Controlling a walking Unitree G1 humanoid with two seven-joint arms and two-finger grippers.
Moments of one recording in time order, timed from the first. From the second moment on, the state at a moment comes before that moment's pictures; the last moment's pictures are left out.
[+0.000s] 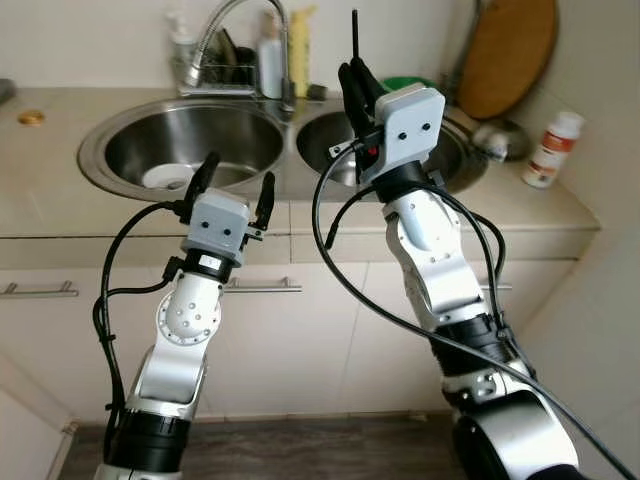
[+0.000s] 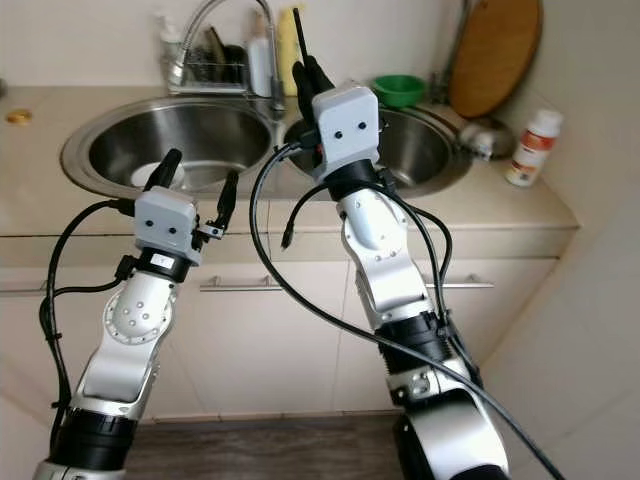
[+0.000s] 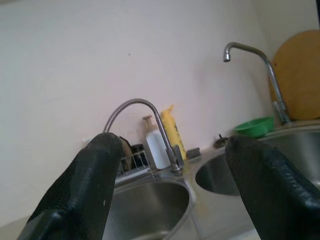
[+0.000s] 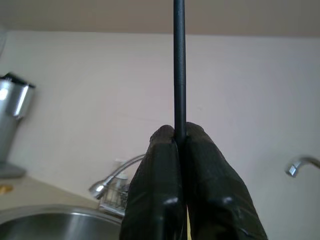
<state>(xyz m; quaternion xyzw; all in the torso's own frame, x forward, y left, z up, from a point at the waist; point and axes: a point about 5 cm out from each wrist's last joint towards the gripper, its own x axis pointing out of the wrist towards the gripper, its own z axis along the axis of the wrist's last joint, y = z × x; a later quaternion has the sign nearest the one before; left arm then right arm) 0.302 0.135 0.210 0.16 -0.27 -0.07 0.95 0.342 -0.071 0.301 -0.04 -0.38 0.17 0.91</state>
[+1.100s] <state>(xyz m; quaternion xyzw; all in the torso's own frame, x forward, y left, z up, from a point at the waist) 0.302 0.124 0.209 0.15 -0.27 -0.08 0.95 0.359 -0.086 0.303 -0.01 -0.37 0.14 0.92</state>
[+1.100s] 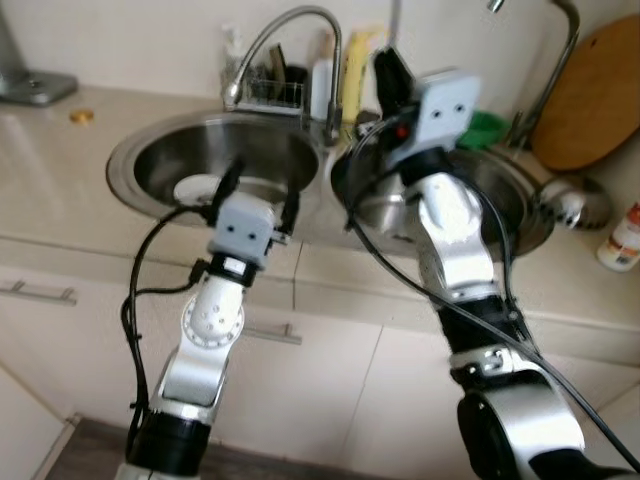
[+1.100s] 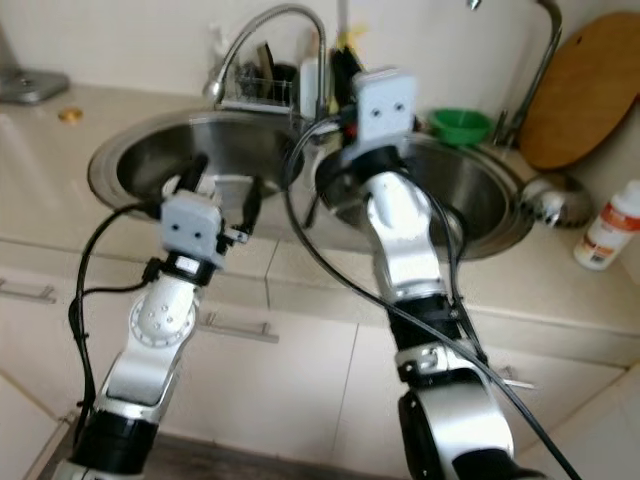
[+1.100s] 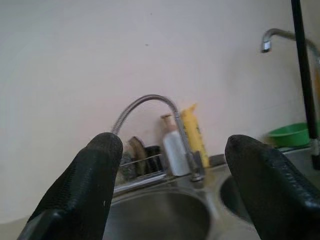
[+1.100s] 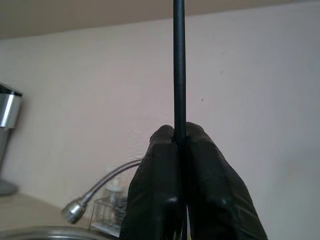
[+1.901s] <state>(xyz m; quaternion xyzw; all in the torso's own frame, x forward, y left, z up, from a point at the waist) 0.301 0.114 0.204 0.15 -0.26 -0.10 0.95 0.406 -0.106 0.231 -0.11 -0.14 0.07 0.98</state>
